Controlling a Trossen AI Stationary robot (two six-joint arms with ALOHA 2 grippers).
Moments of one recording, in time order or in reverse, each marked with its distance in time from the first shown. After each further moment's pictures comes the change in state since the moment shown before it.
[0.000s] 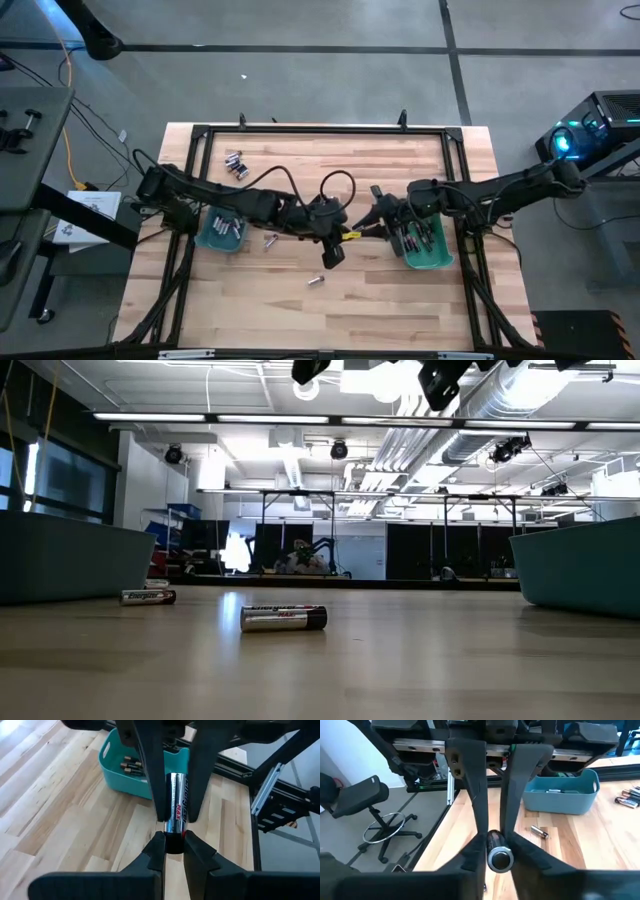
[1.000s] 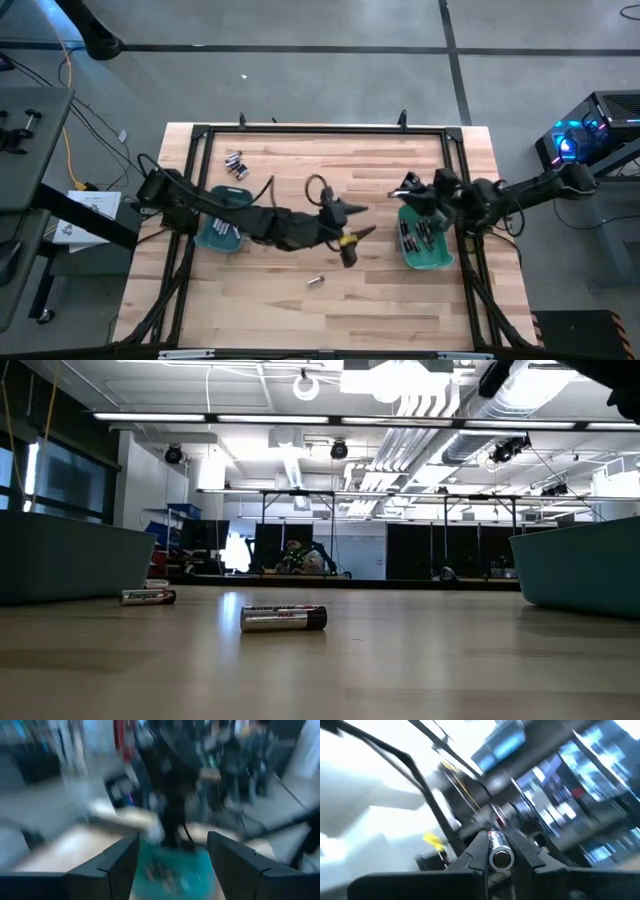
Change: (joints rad) left arm -0.072 0.017 -0.139 0.672 -0.395 0.324; right arm 0.032 -0.281 -0.460 1.001 0.285 0.405
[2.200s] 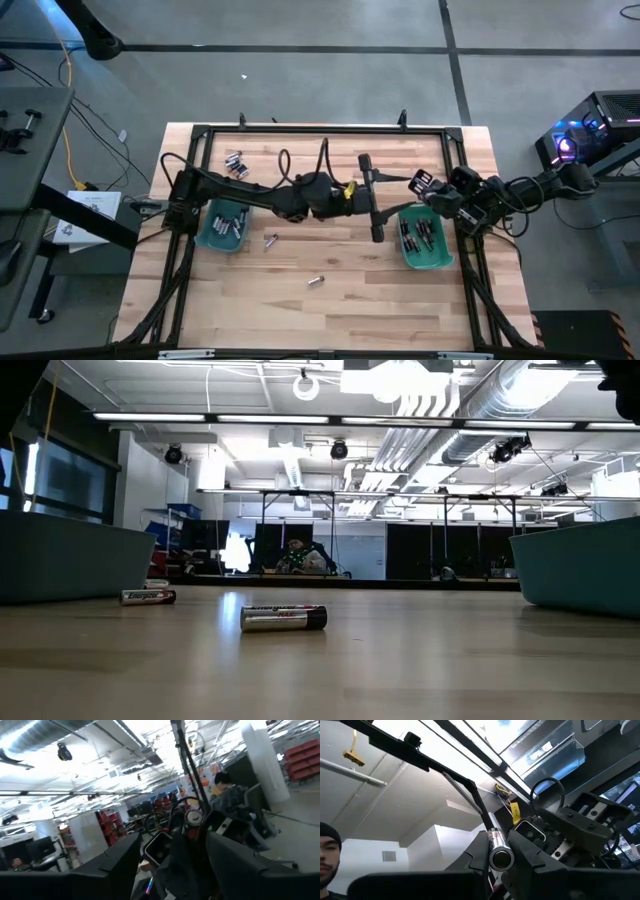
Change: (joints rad) left arm 0.167 0.216 0.284 0.428 0.401 0.625; right arm 0.000 0.018 0.002 0.306 -0.188 0.020
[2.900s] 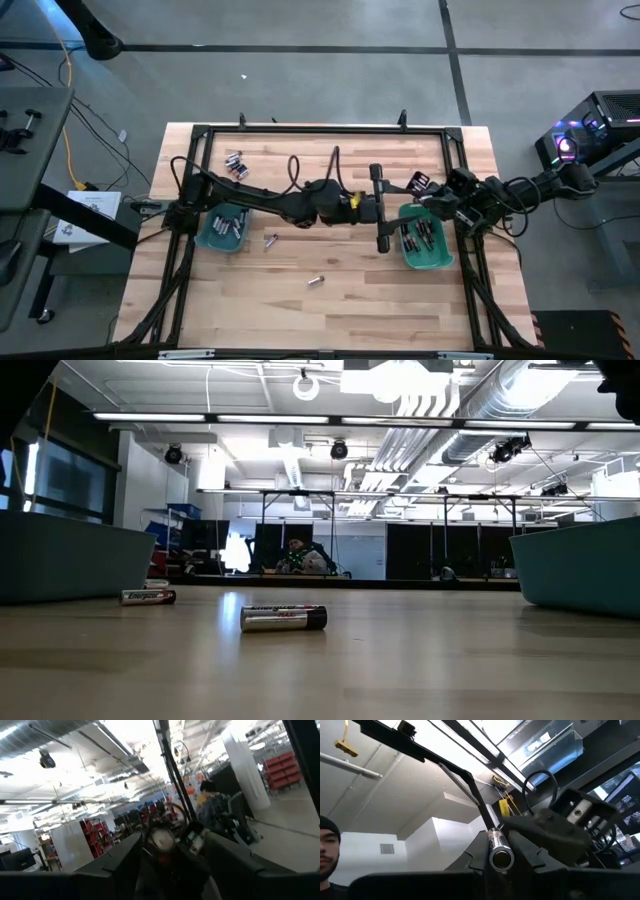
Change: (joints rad) left arm -0.011 0.082 0.083 0.013 0.074 -0.007; right arm 0.000 0.000 0.000 -0.049 -0.011 -0.002
